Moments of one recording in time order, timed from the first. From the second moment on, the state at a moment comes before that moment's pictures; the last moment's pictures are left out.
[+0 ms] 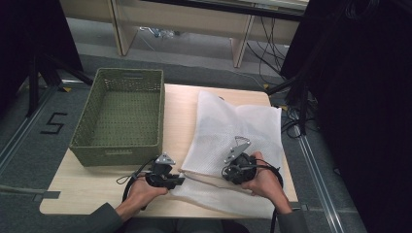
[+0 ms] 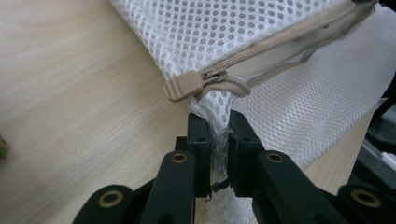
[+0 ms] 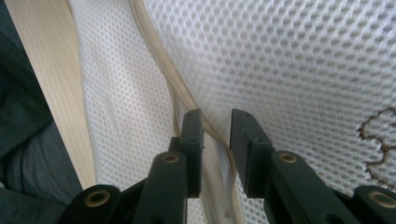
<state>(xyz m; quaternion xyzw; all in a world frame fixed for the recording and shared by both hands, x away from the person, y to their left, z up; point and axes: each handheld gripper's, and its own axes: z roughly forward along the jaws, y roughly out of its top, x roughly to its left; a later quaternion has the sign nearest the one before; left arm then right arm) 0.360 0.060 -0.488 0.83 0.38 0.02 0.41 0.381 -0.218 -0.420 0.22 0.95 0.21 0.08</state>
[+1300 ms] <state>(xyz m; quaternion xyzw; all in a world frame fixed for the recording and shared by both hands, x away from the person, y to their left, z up) 0.346 0.055 -0.489 0.83 0.38 0.04 0.41 0.414 -0.091 -0.441 0.16 0.95 0.26 -0.02</state>
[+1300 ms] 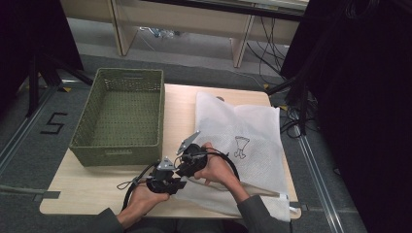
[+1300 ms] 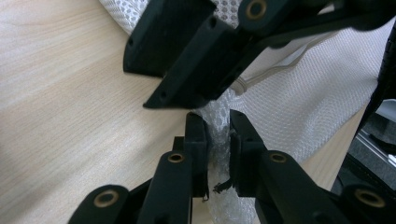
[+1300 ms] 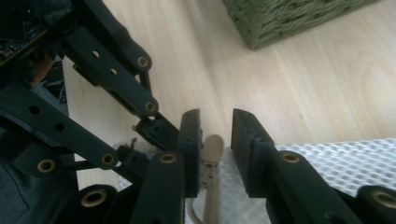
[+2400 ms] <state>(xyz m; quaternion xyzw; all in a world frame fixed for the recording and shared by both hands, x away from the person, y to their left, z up) 0.345 0.054 -0.489 0.83 0.38 0.03 0.41 0.404 -0.119 -0.427 0.18 0.95 0.26 -0.01</state>
